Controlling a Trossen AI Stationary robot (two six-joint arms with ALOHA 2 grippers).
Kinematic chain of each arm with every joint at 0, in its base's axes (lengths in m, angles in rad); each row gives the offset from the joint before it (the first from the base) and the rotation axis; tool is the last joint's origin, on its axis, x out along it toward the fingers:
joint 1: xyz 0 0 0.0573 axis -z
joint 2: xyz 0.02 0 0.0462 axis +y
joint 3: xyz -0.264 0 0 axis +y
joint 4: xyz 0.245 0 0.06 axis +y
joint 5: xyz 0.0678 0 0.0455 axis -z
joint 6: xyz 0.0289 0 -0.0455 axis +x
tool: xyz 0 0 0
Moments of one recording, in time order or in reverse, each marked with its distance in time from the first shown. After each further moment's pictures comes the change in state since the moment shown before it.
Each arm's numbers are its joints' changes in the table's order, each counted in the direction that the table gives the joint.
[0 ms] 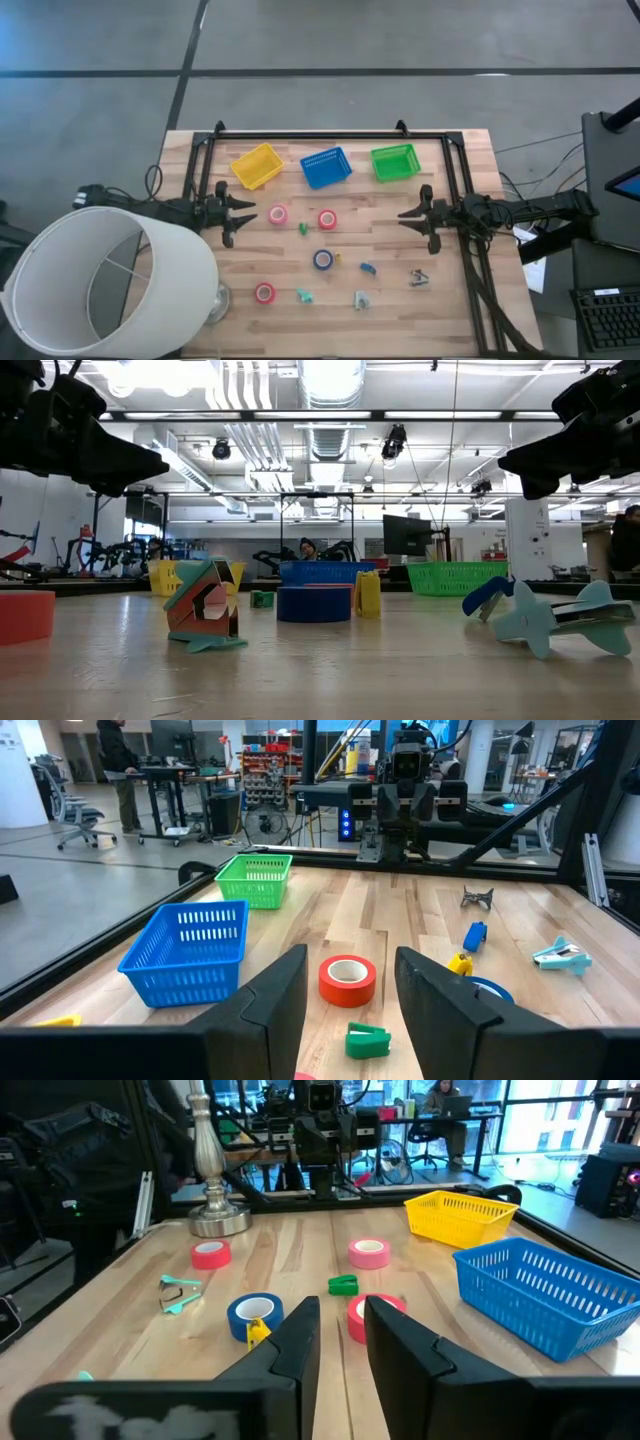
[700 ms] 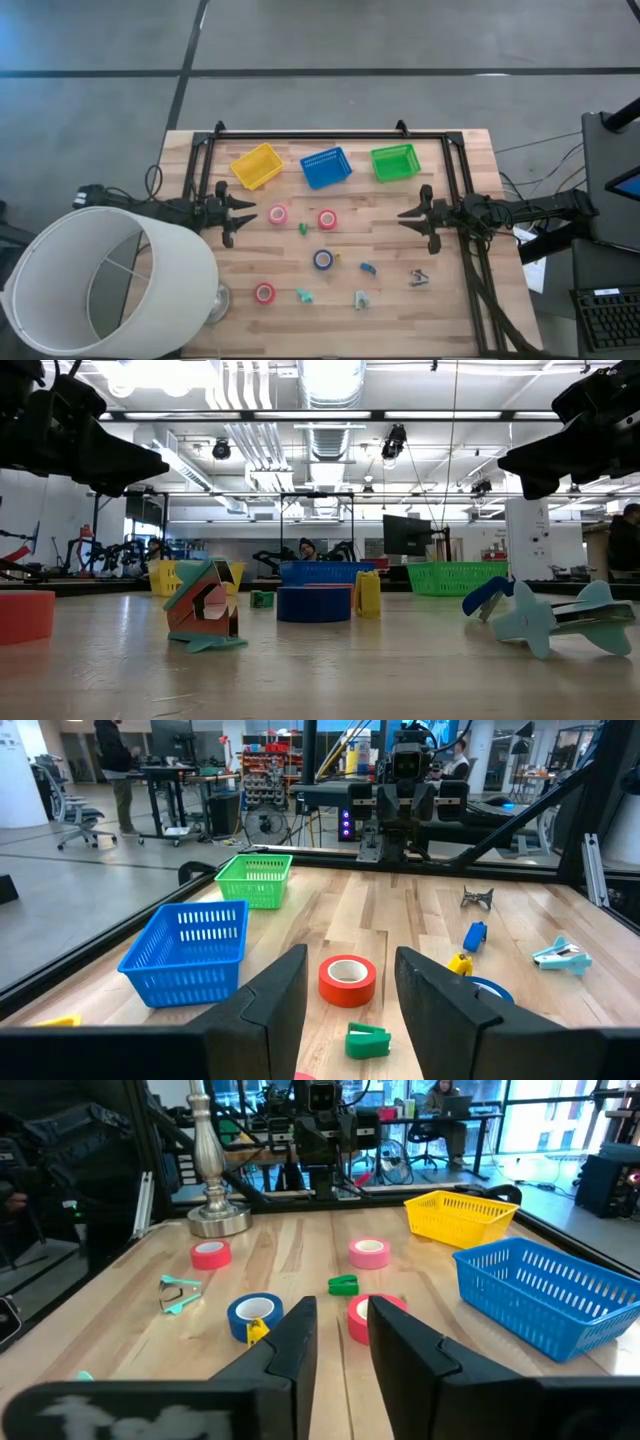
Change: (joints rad) left arm 0.000 0.000 0.000 0.000 0.000 0.000; right arm 0.000 0.000 0.000 0.000 0.000 0.001
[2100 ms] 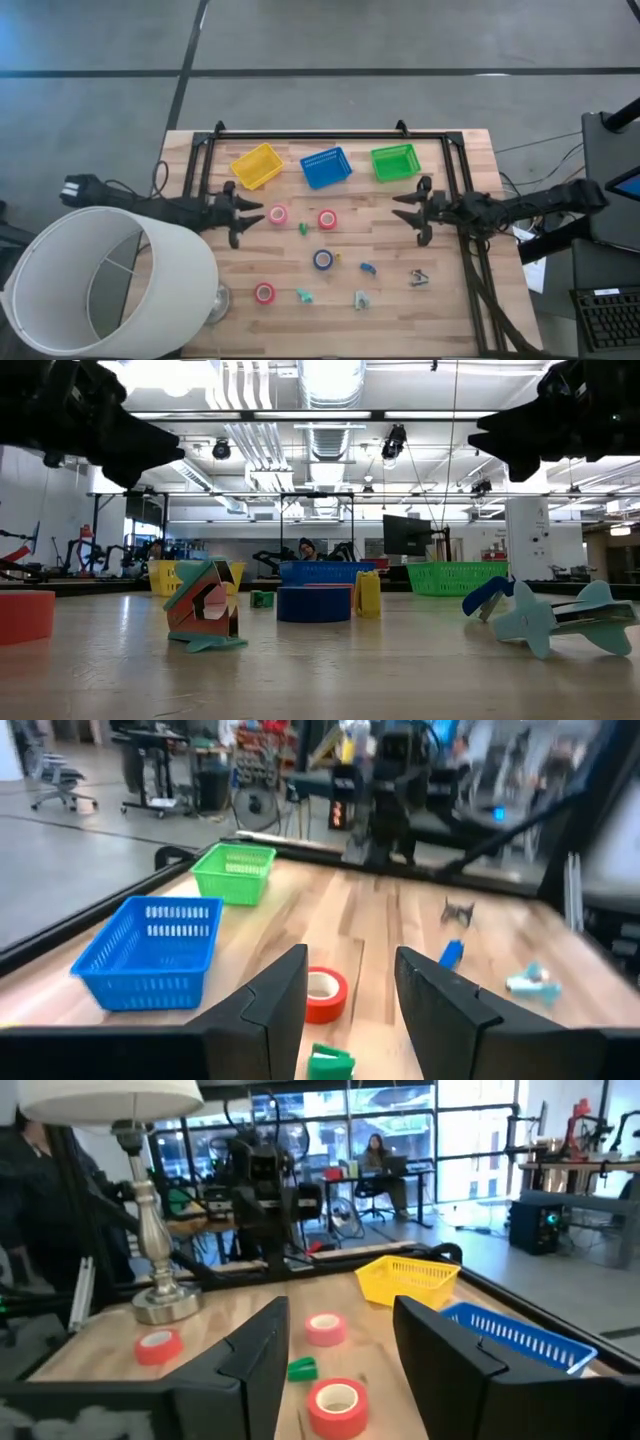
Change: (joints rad) left arm -0.005 0.344 -0.130 -0.163 0.038 -0.098; right arm 0.001 0.333 -0.039 -0.452 0.161 0.003
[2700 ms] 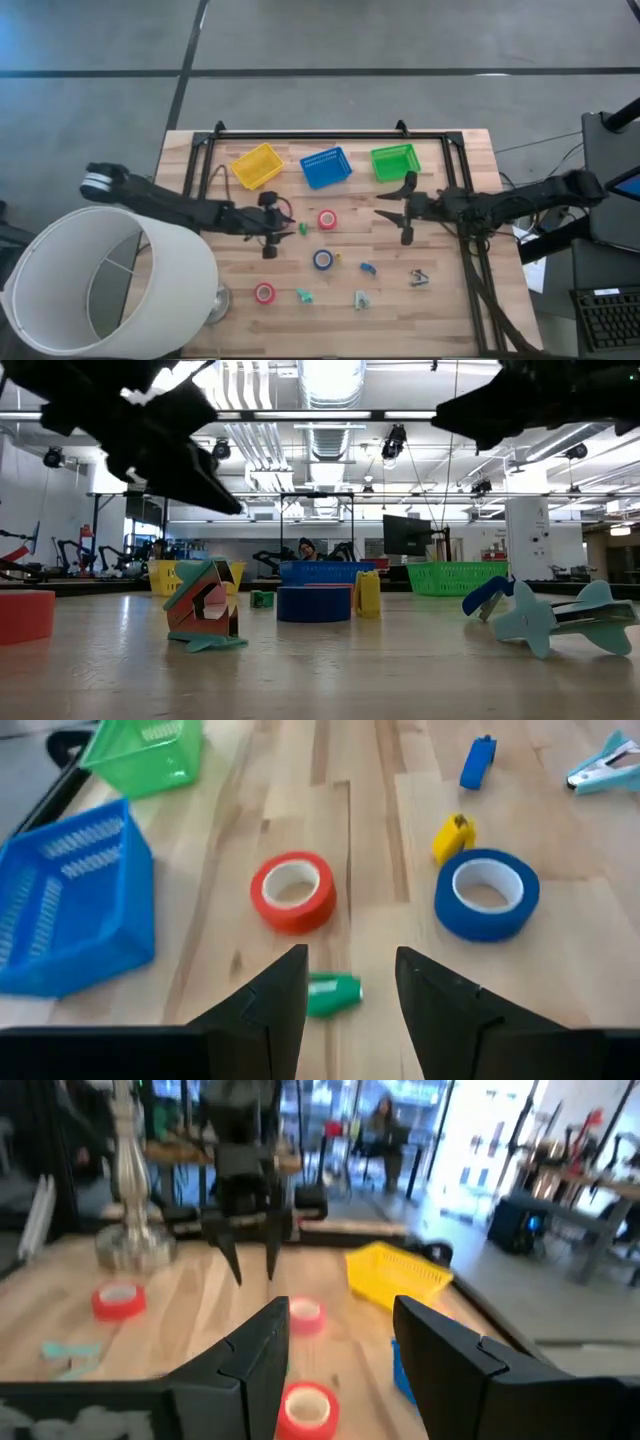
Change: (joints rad) left arm -0.046 0.681 -0.393 0.139 0.106 0.167; right arm 0.001 0.290 -0.269 0.139 0.000 -0.171
